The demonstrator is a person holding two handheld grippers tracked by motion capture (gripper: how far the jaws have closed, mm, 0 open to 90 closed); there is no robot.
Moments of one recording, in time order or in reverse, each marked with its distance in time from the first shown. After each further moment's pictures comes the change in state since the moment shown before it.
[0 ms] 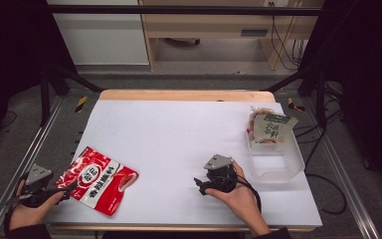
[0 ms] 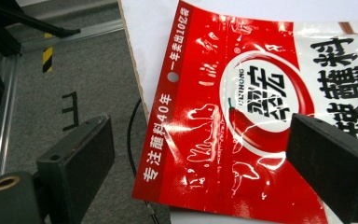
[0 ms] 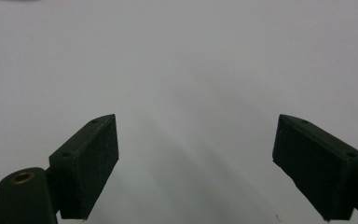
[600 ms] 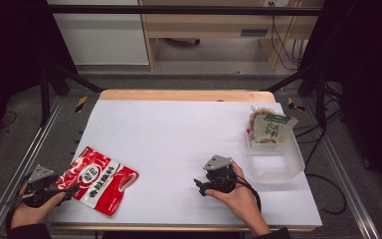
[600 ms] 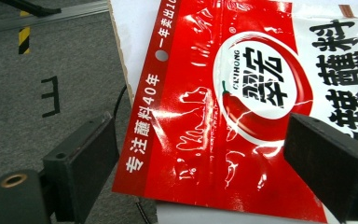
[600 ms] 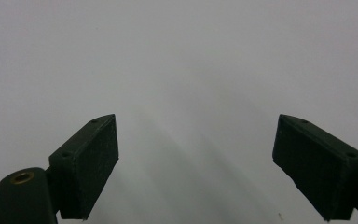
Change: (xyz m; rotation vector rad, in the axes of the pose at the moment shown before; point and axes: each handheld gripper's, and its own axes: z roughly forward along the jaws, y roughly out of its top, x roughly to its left) left arm 0.002 -0.004 0.008 0.036 -0.056 -0.037; right arm 0.001 -0.001 0.001 0.015 0.005 -0.016
